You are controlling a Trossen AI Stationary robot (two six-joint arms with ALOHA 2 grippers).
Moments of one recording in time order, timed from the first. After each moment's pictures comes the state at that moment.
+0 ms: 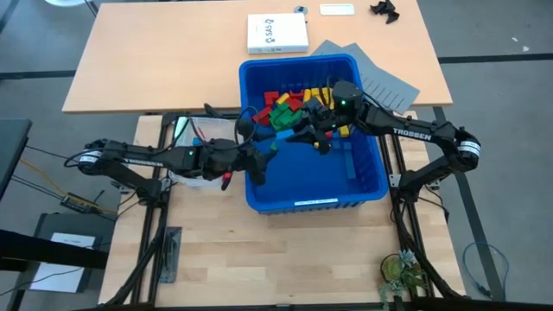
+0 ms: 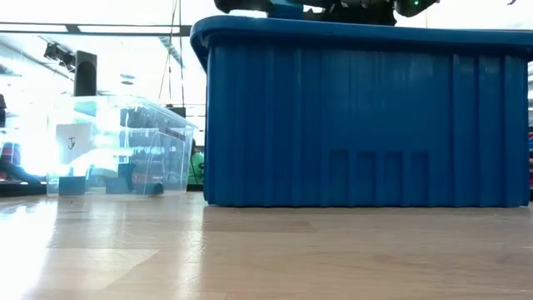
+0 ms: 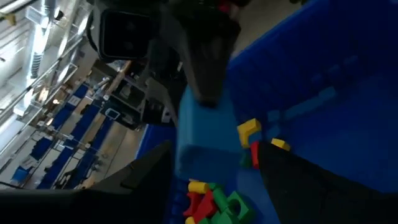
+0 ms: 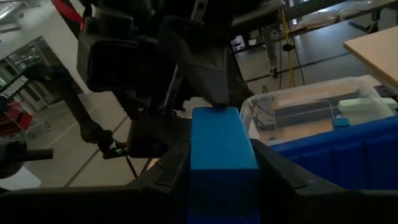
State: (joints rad) left arm -0.05 1.38 1.18 -0.01 -0.57 0.73; right arm -0.43 1.41 1.16 0.10 -0.73 0.27
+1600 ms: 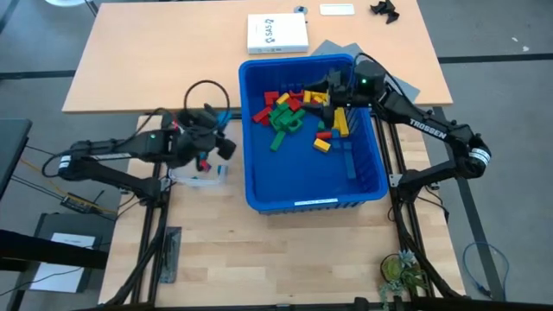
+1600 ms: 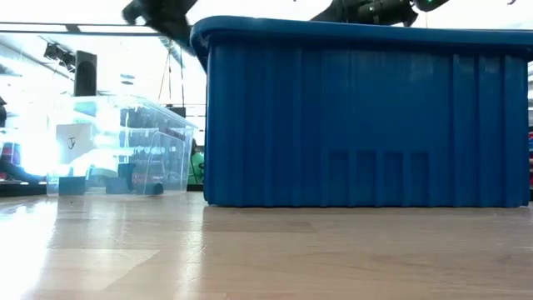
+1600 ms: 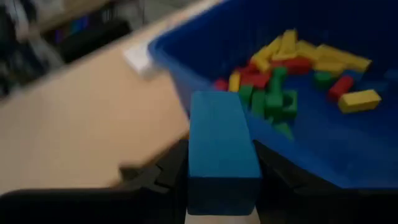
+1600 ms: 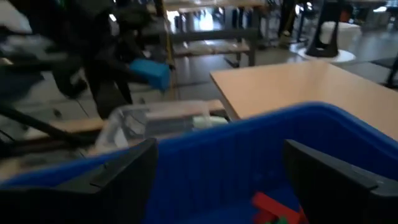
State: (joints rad) left arm 0.08 1.11 1.18 -0.78 -0.88 -0.38; right arm -0.66 1.31 1.19 -0.06 -0.47 -0.06
